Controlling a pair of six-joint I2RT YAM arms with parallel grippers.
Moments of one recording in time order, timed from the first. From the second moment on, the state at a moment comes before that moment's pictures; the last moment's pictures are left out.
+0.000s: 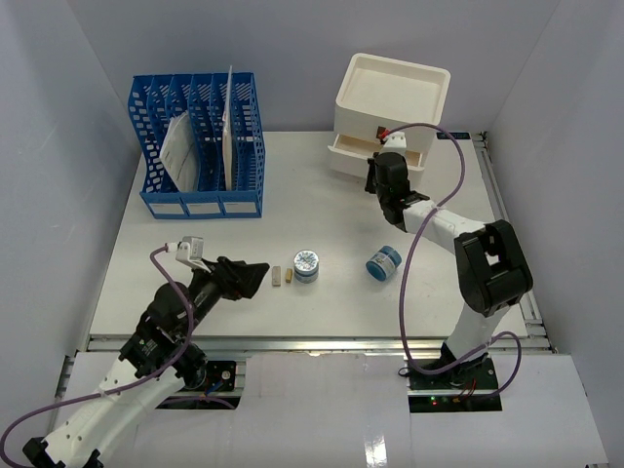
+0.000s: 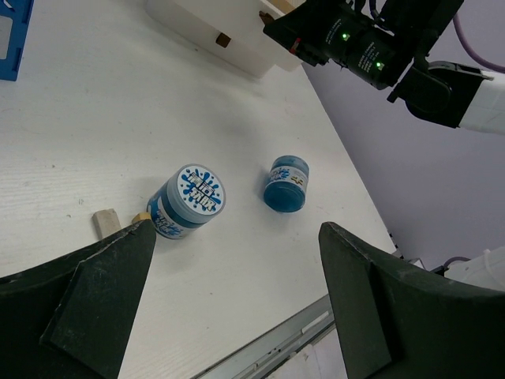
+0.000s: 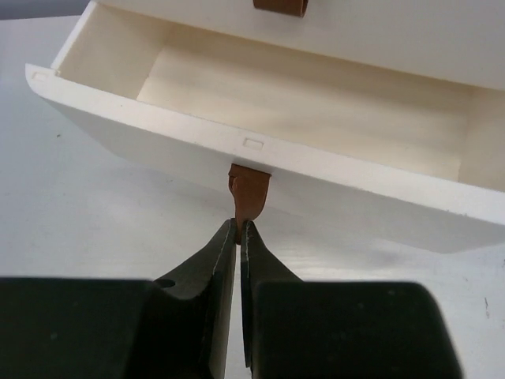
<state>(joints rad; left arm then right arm) -0.68 0.25 0.39 -0.20 -0.11 -0.67 0.46 1.77 1.15 0.26 0.34 0.24</state>
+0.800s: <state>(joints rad) -0.68 0.20 0.38 -0.29 -0.08 -0.69 0.53 1.43 1.11 -0.37 -0.38 -0.38</state>
